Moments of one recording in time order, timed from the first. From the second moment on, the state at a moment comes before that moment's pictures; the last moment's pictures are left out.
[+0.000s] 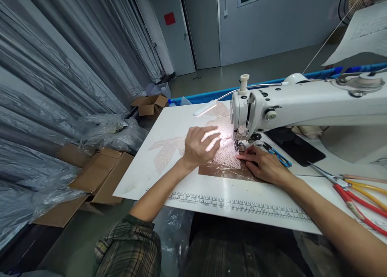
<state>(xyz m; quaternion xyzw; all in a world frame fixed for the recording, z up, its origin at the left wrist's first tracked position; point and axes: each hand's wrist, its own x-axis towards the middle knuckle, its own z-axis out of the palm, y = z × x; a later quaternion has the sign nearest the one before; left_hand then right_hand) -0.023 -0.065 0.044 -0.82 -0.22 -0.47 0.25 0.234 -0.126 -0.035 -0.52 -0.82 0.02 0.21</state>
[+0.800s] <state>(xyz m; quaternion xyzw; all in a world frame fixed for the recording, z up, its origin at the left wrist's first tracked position) -0.066 0.006 0.091 -0.83 -0.39 -0.39 0.07 0.232 -0.130 -0.022 -0.53 -0.81 0.06 0.23</state>
